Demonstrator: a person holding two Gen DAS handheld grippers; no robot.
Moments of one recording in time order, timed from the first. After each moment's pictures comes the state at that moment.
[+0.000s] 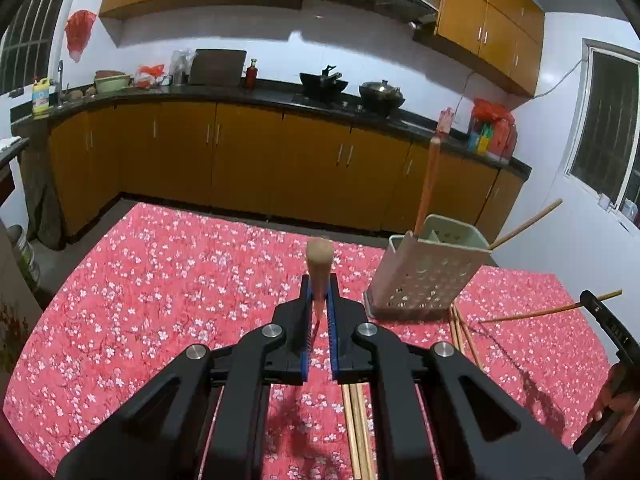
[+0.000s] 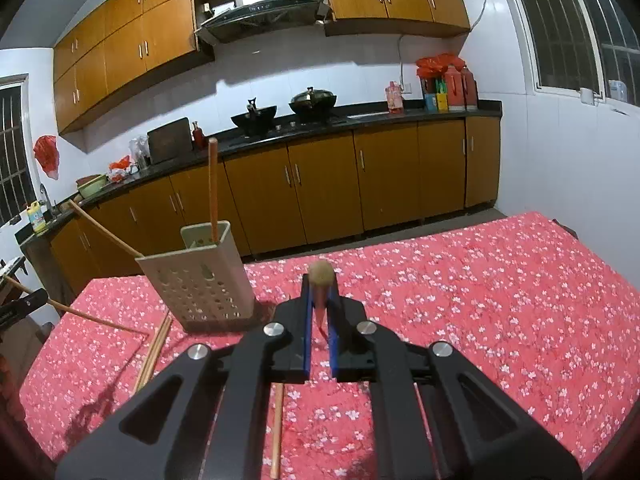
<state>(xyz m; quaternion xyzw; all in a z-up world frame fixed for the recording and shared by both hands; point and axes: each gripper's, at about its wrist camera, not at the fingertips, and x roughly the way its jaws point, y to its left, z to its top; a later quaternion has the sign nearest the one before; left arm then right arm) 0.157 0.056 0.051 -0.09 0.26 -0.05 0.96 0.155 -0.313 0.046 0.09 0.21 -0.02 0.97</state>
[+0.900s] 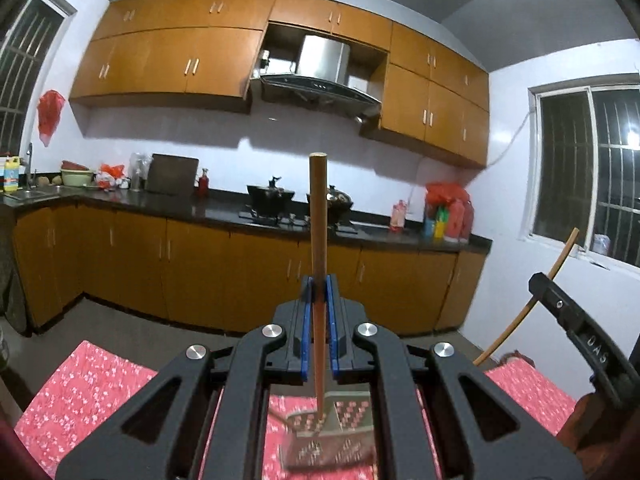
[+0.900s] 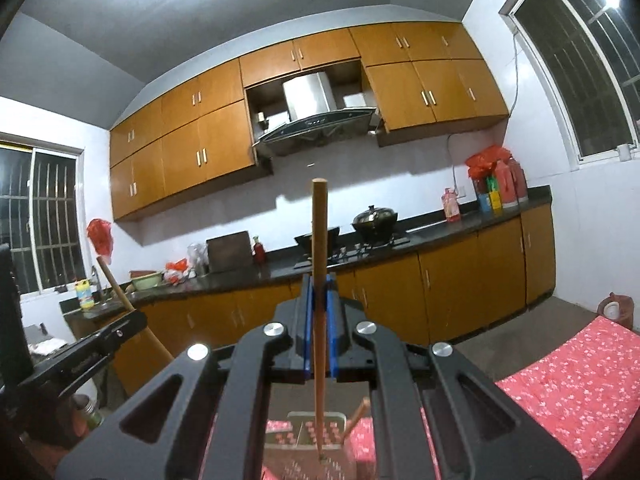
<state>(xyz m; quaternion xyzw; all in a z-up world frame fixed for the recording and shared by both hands) 0.198 -0.031 0.168 -0.08 0.07 -0.10 0.99 0.203 -0.262 0.177 0.12 0.00 0.05 0.99</state>
